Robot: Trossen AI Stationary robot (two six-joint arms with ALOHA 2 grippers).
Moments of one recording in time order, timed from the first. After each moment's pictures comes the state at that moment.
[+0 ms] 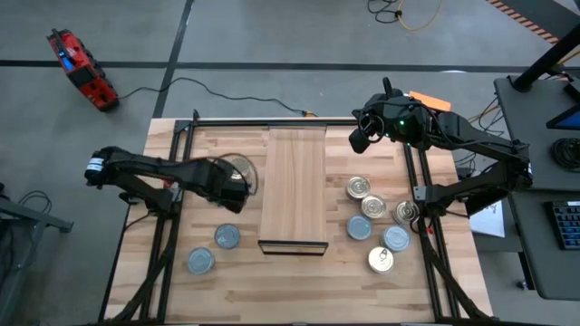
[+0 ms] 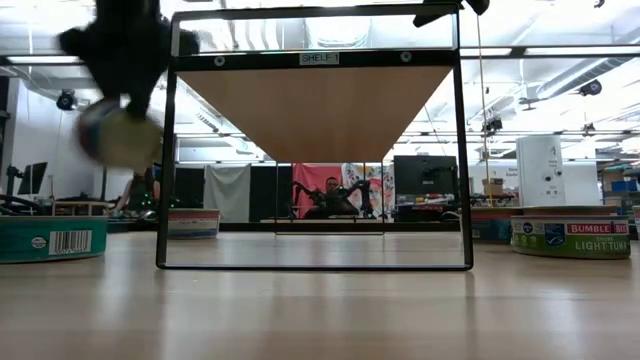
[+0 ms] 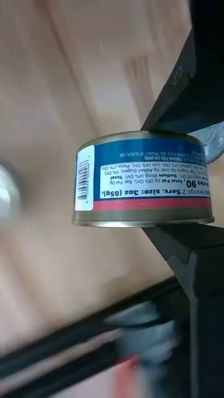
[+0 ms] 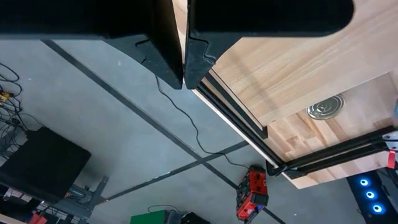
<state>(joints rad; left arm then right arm) -0.12 1.41 1.25 -1.44 -0.27 -1.21 -0.24 1.20 1.45 -0.77 0.49 0.14</state>
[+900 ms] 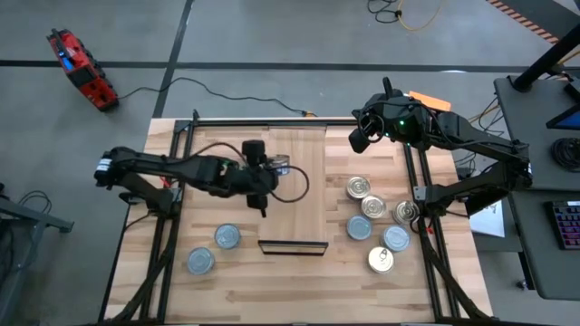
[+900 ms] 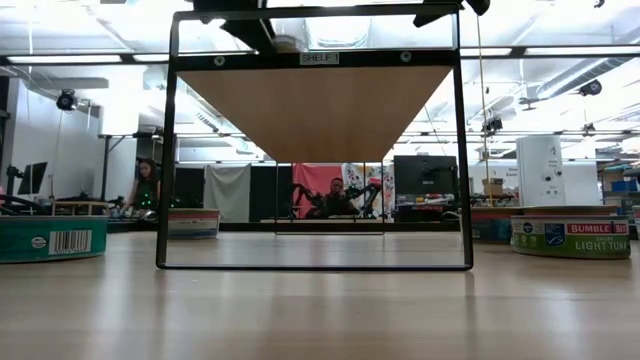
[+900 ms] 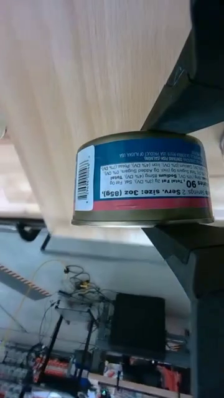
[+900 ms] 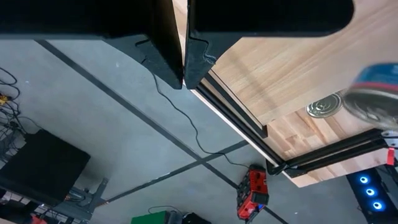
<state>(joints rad) -0.13 1.51 1.44 -0.87 -0.66 0.24 -0.24 1.20 1.45 -0.77 0.49 0.16</state>
